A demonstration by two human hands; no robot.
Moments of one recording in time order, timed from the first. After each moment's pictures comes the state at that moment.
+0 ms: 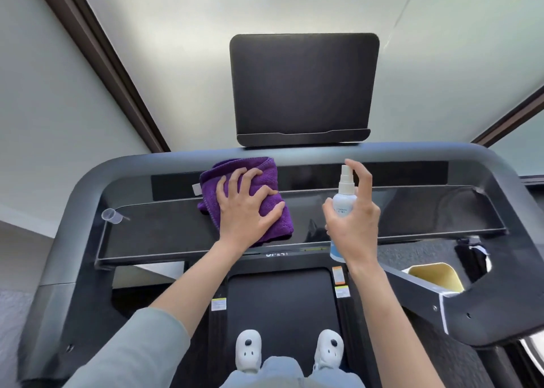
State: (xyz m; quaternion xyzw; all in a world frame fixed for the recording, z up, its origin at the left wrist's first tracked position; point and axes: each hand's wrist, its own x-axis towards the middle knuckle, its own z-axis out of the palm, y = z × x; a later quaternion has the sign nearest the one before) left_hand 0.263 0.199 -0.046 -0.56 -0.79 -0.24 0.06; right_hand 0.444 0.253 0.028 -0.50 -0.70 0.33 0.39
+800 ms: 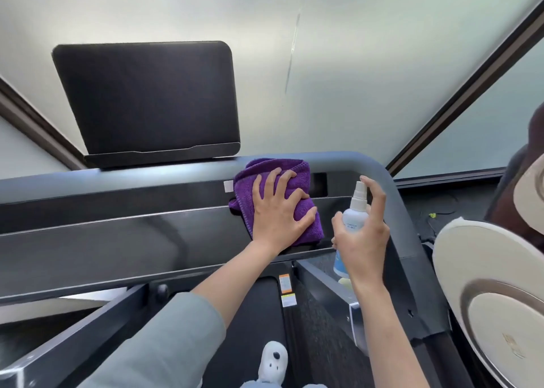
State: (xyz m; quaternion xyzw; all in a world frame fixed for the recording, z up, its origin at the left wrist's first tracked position) left_hand 0.515 0.385 -0.045 -0.62 -0.74 -0.26 0.04; right_hand 0.659 0.382 0.025 -0.58 -0.65 0.29 0.40
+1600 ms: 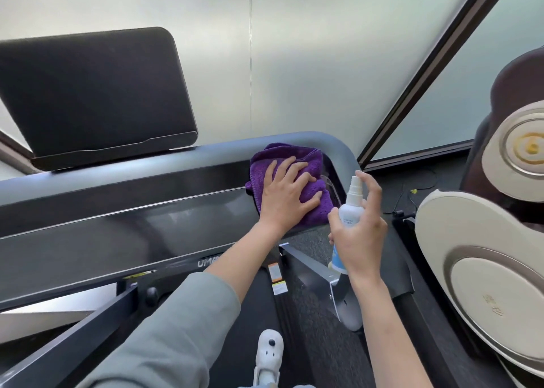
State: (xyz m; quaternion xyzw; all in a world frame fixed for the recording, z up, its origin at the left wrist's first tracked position) left_hand 0.579 0.420 -0.051 -0.68 -0.66 -0.32 0.00; right_hand 0.718 0.372 0.019 -0.60 -0.62 0.27 0.43
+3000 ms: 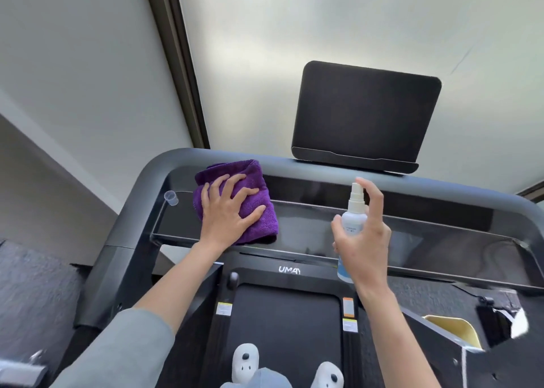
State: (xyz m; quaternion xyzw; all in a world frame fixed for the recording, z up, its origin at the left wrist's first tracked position) left_hand 0.176 0.122 -0.050 -0.48 -0.83 -0.28 0.05; right_hand 0.400 0.212 0.046 -0.43 -0.75 0.35 0.37
